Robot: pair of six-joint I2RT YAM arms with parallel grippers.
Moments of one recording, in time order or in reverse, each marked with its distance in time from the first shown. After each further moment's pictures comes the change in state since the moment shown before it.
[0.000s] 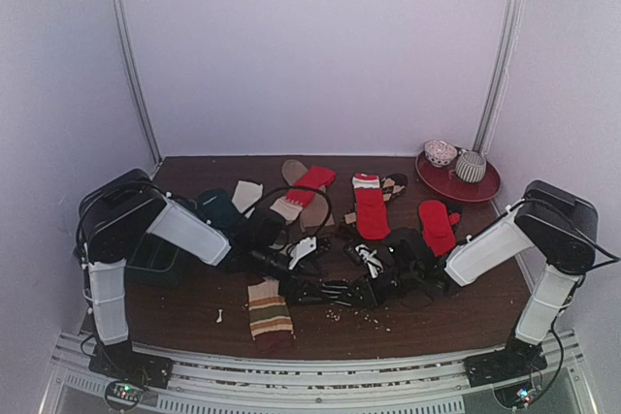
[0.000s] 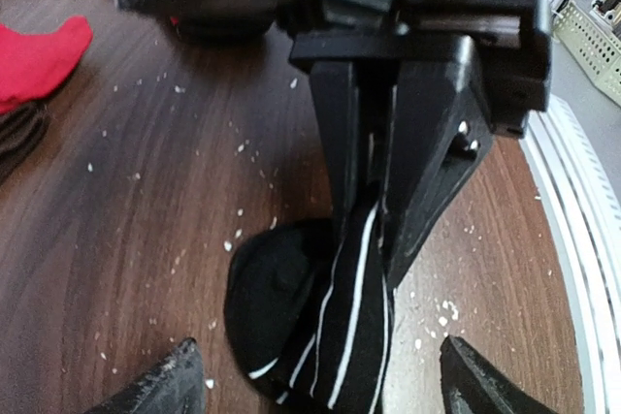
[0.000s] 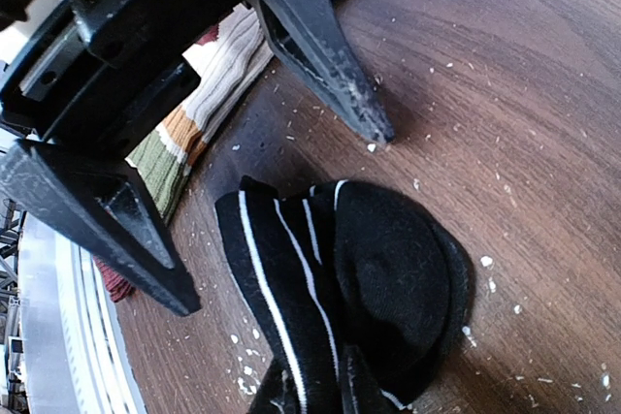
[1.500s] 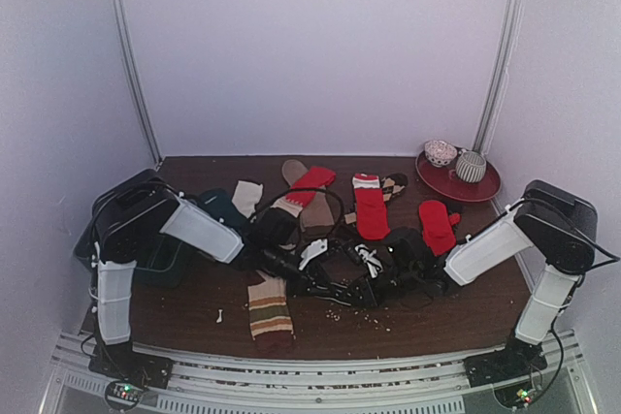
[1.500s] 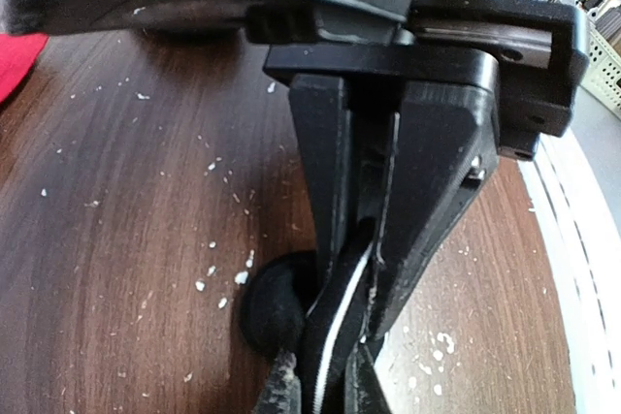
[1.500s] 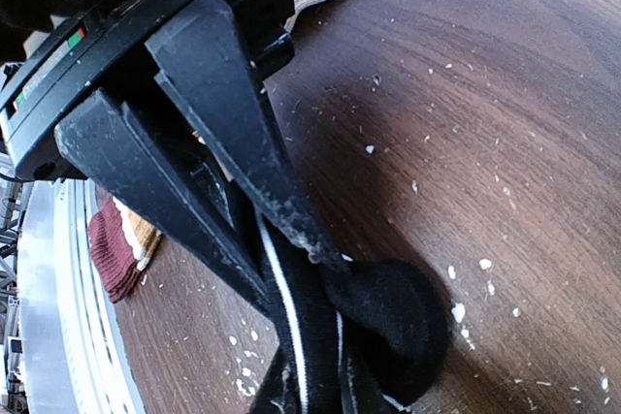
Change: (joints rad) left arm -0.029 0.077 0.110 -0.083 0.033 -0.009; right arm 0.000 0.006 0.007 -0.006 0.002 -0.008
